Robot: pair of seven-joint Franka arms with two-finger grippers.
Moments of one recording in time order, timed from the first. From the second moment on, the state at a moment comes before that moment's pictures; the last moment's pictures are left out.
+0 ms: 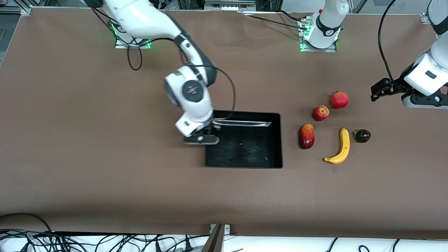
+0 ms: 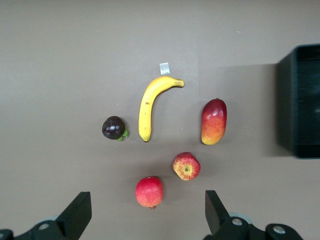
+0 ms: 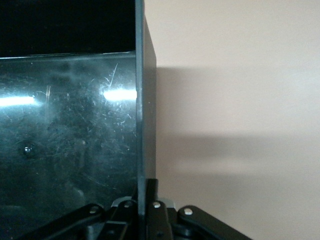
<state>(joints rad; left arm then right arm) -0.03 0.00 0.01 -1.73 0.03 1.74 0.00 0.60 0.70 -0.01 -1.39 -0.02 2.17 0.57</state>
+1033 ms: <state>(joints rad) -0.03 0.00 0.01 -1.73 0.03 1.74 0.00 0.03 0.45 -0.07 -1.87 0.04 2.25 -0.25</state>
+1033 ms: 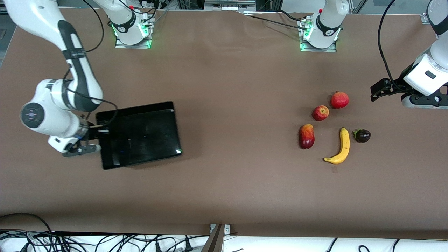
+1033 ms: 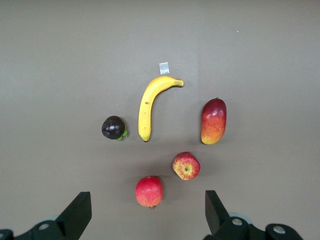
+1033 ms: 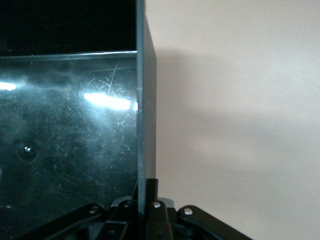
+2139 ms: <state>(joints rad) -0.03 0.00 0.01 -1.73 0.03 1.73 0.00 0.03 0.33 -0.13 -2.12 0.07 2.37 -0.20</state>
